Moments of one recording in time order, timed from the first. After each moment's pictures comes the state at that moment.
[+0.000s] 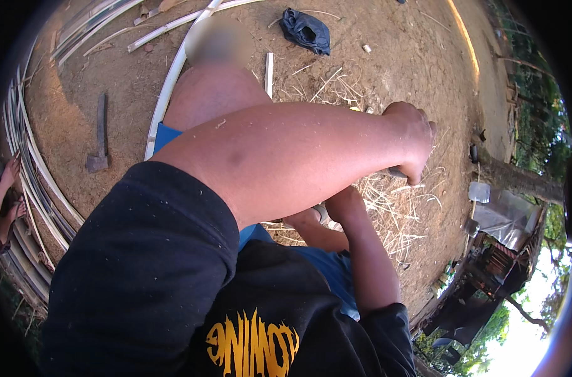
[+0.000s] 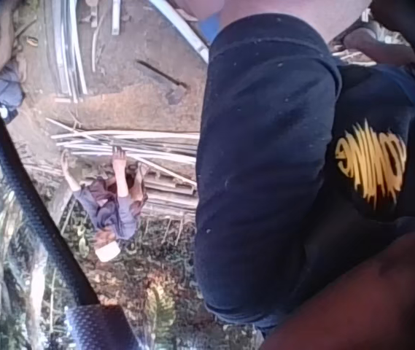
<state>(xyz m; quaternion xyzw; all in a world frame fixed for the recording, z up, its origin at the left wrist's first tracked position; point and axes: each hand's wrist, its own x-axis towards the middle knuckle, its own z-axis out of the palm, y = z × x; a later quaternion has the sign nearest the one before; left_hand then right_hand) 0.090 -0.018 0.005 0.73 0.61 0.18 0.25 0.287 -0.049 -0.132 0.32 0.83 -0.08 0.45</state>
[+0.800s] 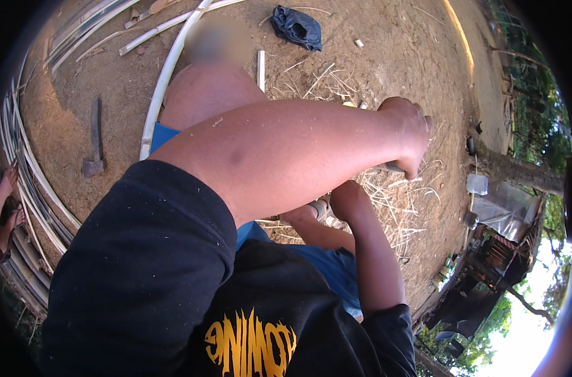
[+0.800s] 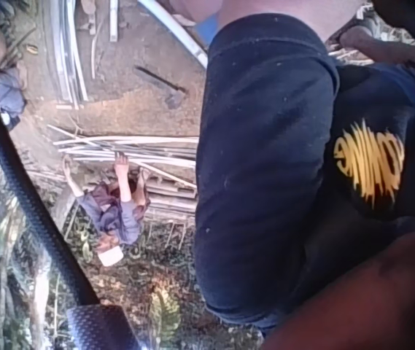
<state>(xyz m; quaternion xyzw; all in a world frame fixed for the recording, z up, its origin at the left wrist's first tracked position) 0.093 -0.015 0.001 0.72 0.62 0.18 0.24 0.274 -0.047 -0.097 0.36 0.83 -0.12 0.41</state>
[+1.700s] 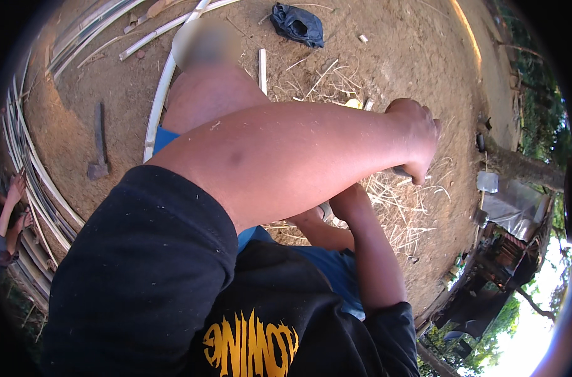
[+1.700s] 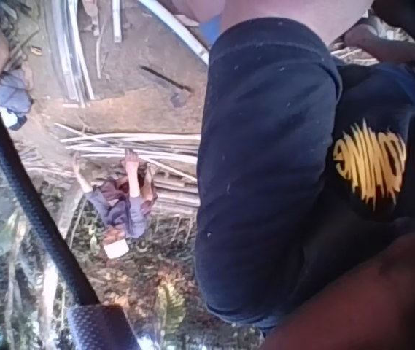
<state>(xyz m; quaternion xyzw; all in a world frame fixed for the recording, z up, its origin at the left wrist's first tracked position) 0.110 -0.002 0.002 0.73 0.61 0.17 0.25 0.291 -0.041 -0.124 0.35 0.84 -0.12 0.40</state>
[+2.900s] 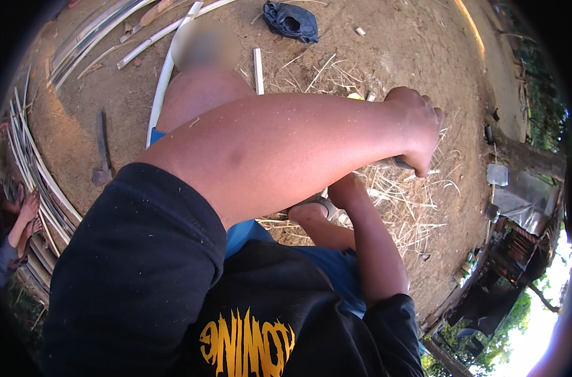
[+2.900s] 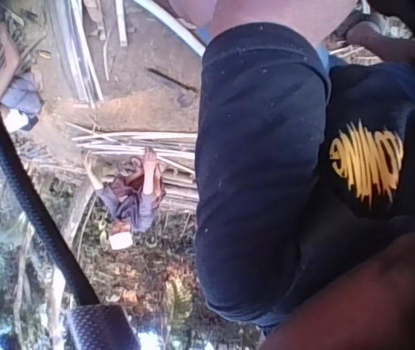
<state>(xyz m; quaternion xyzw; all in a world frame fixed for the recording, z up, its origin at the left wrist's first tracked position) 0.117 0.009 0.002 0.73 0.62 0.17 0.24 0.297 -0.024 -0.161 0.38 0.82 -0.21 0.37</state>
